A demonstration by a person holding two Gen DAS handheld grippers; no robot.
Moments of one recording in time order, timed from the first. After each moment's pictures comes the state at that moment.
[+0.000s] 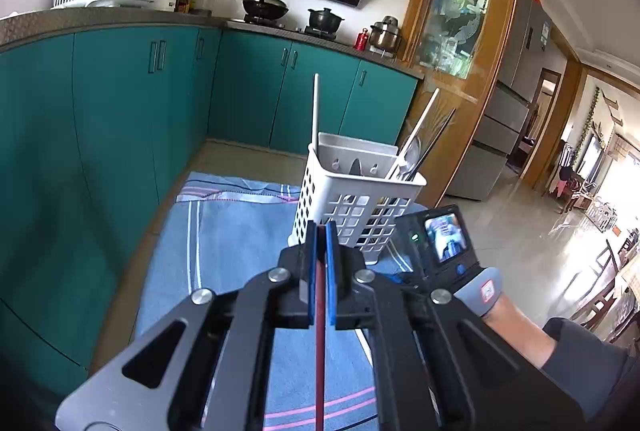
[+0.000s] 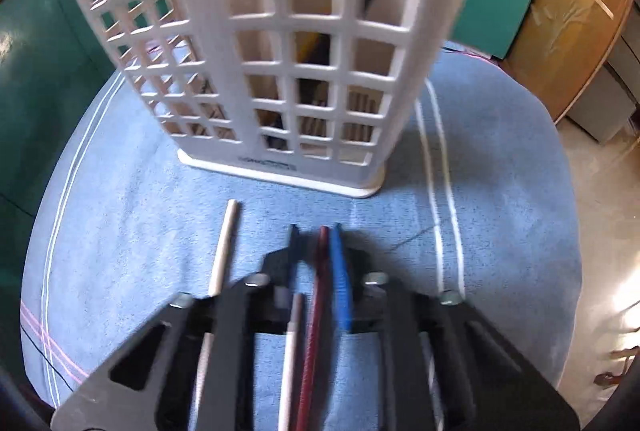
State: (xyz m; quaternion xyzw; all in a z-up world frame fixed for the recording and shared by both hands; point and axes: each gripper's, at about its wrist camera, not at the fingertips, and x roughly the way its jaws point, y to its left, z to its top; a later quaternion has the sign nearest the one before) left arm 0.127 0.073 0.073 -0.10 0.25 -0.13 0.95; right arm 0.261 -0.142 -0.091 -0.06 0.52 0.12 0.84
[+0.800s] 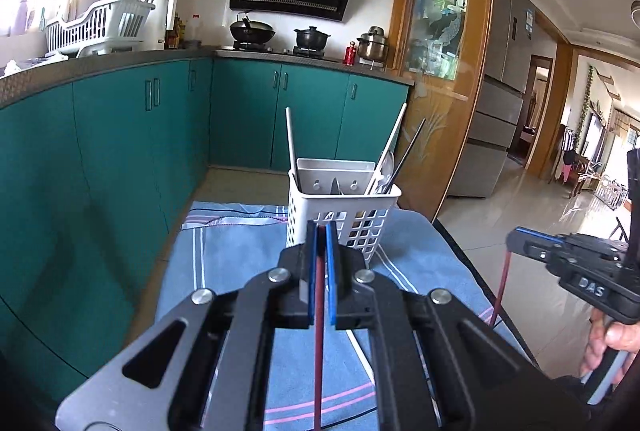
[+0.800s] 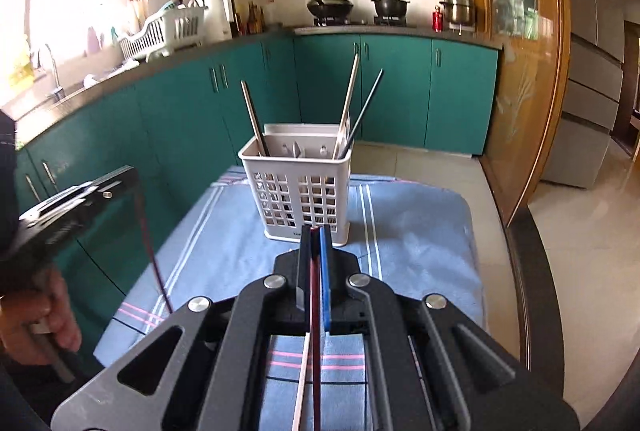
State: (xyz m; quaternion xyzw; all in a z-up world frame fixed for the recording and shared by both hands) left arm 0.096 0.046 0.103 -0.05 0.22 -0.12 0.97; right arm 0.073 -0.218 0.087 0.01 0.30 0.15 0.94
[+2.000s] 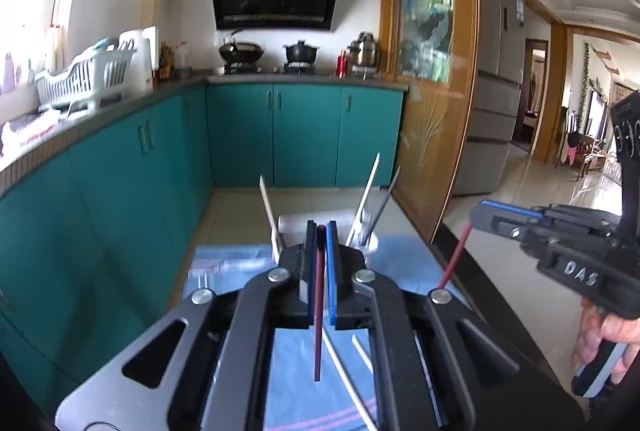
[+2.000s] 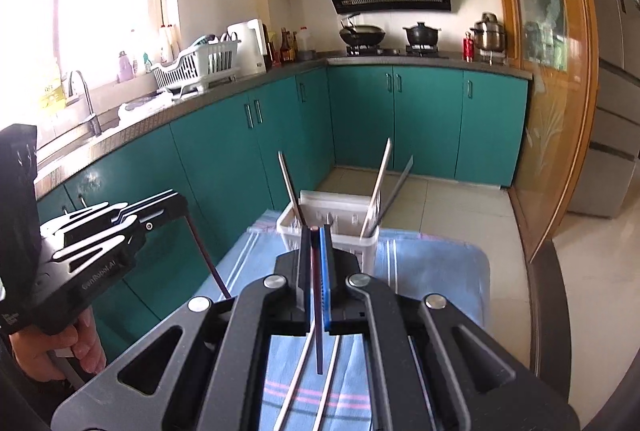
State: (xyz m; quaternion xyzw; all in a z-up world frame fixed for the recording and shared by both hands) left arm 0.112 0.010 0.196 0.00 0.20 -0.12 0.97; right arm 0.100 -0.216 0.178 0.02 0.26 0.21 0.94
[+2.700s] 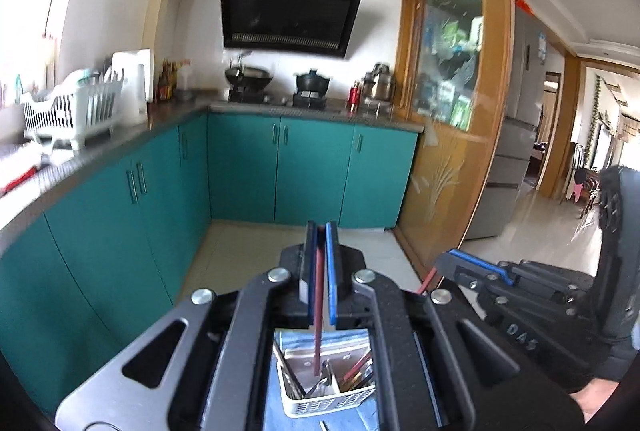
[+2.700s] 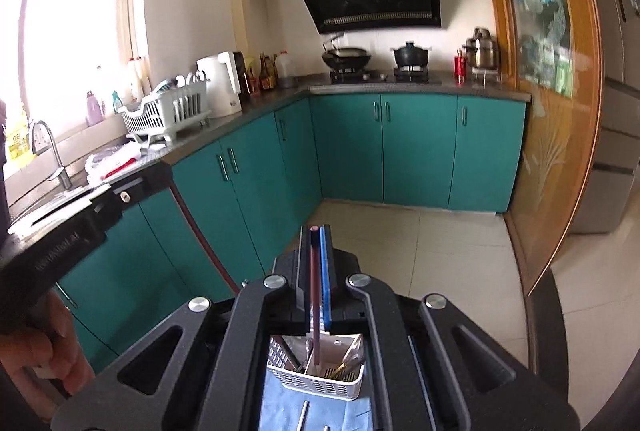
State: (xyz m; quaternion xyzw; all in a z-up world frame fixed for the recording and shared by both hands) left arm 0.263 0.010 0.267 -0.04 0.19 -0.11 0.97; right arm 0.257 -0.196 0.242 0.04 0.25 0.18 0.95
